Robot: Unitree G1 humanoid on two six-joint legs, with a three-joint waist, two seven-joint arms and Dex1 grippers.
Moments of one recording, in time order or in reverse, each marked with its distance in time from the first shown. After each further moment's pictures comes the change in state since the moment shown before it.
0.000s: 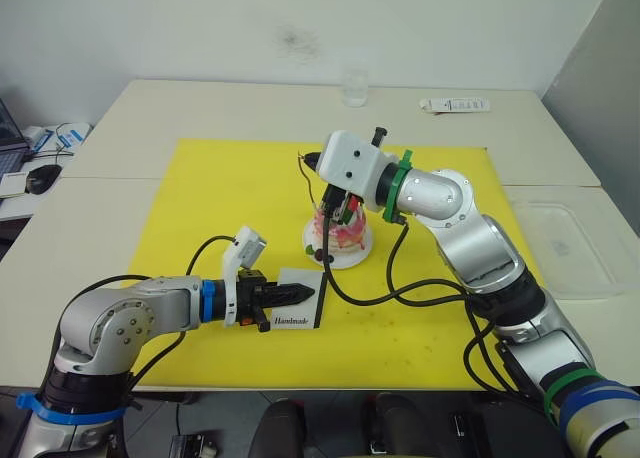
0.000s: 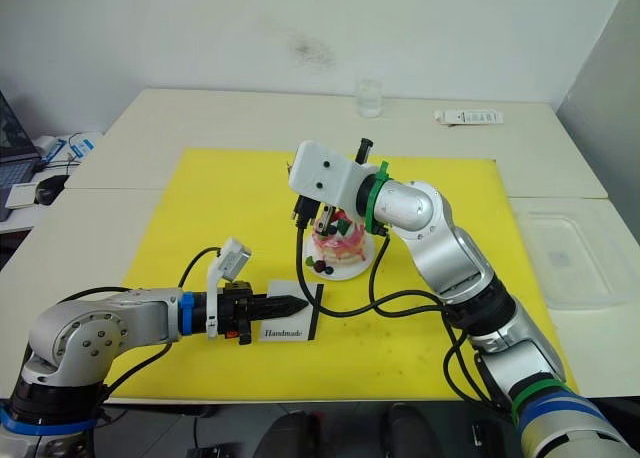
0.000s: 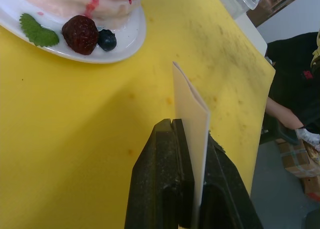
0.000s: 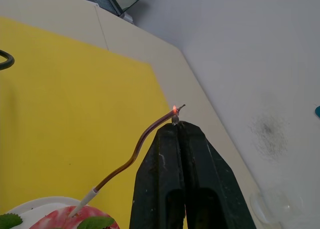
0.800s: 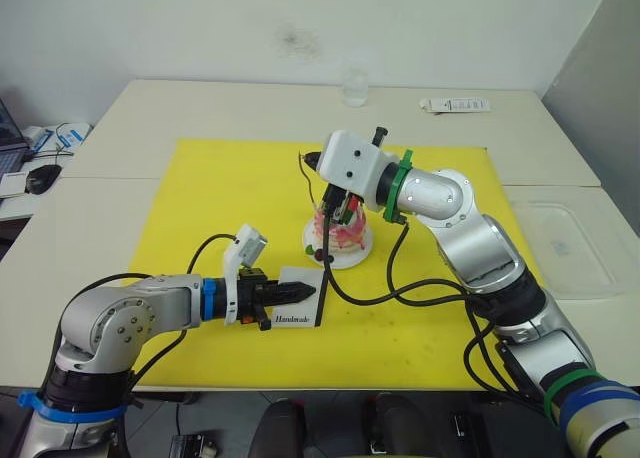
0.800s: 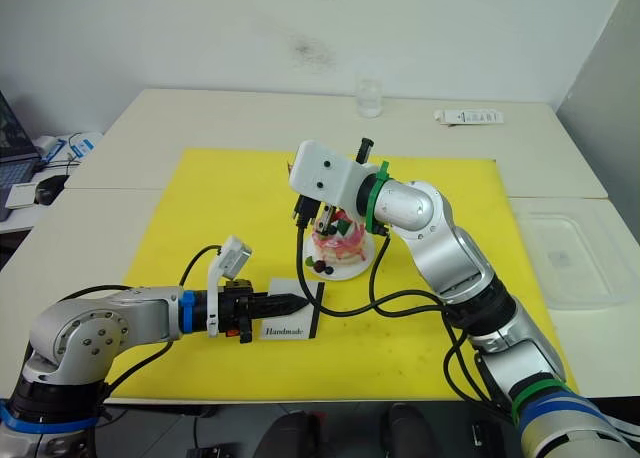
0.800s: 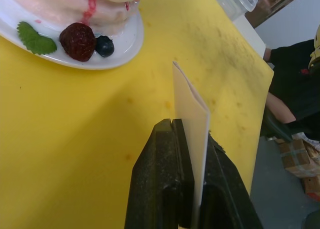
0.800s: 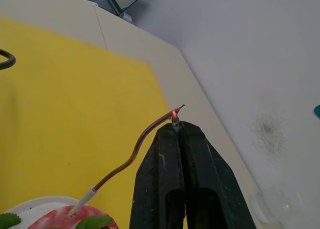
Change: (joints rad) left arm -0.011 -0.007 -0.001 0.000 0.000 0.000 0.000; right arm 0.000 0.000 -0.002 0.000 -0.002 0.000 -0.003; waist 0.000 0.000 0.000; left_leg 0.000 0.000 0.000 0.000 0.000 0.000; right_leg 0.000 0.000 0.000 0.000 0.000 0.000
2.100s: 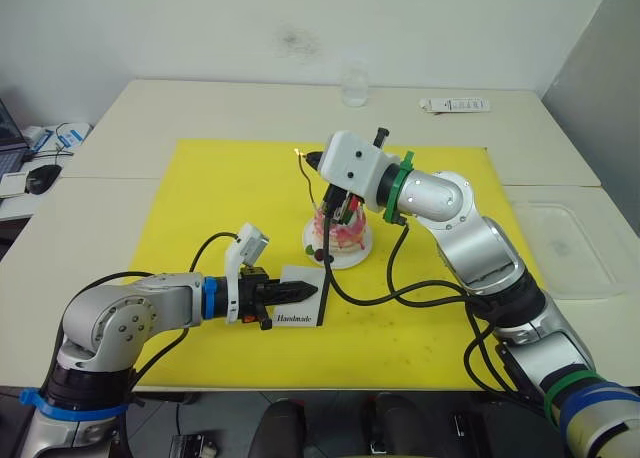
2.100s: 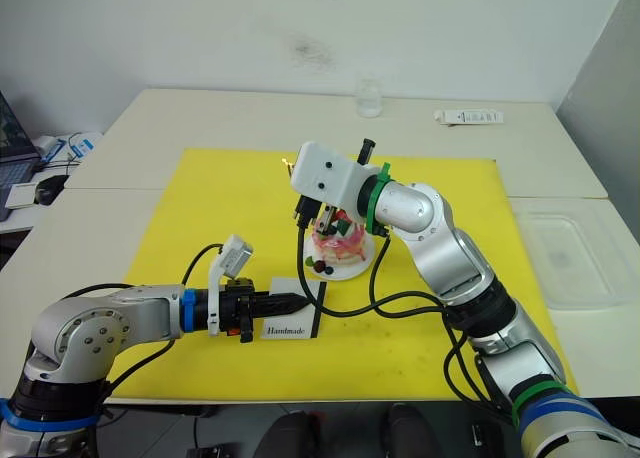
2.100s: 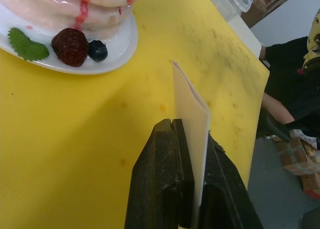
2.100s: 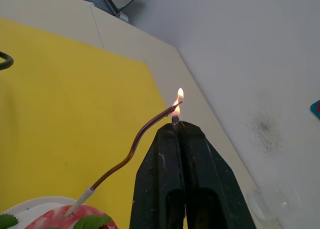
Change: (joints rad) left arm -0.008 0.000 -0.004 0.000 0.000 0.000 -0.011; right arm 0.010 0.000 0.000 -0.002 0.000 -0.005 -0.016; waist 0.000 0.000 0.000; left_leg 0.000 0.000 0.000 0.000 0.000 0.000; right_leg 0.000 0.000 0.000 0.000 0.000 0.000
